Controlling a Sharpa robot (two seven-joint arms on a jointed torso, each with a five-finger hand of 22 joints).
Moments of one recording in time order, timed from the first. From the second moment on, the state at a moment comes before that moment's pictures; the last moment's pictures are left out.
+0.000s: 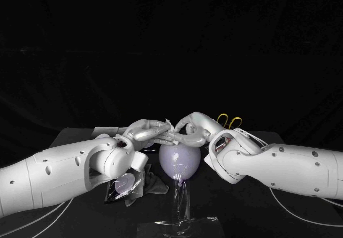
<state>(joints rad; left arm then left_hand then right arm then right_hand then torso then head) 1.26 -0.71 -0.16 1.50 -0.01 -0.25 0.25 1.42 -0.05 0.65 0.15 0.04 0.90 0.16 0.49 0.39 1.30 0.10 0.07 0.08 1.10 0.08 0.22 0.40 0.16 0.95 0.23 0.31 0.15 1.30 -0.75 -0.17 1.73 -1.21 -0.68 -0.36 1.15 -0.22 0.37 0.27 0.15 1.02 0.09 0.33 0.54 1.43 0.01 1.20 1.31 1.47 -0.06 1.50 1.31 0.06 1.44 0.06 1.25 1.31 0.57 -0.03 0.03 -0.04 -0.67</state>
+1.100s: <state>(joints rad) 1.26 -0.71 -0.16 1.51 -0.01 -0.25 0.25 1.41 -0.06 0.66 0.15 0.05 0.89 0.16 0.51 0.39 1.30 0.10 0.07 0.08 1.10 0.08 0.22 0.40 0.16 0.95 0.23 0.31 0.16 1.28 -0.76 -0.17 1.75 -1.23 -0.69 -0.39 1.20 -0.21 0.32 0.28 0.12 1.04 0.07 0.34 0.55 1.43 0.00 1.21 1.31 1.47 -0.06 1.51 1.31 0.06 1.44 0.05 1.27 1.31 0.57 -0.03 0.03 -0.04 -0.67</state>
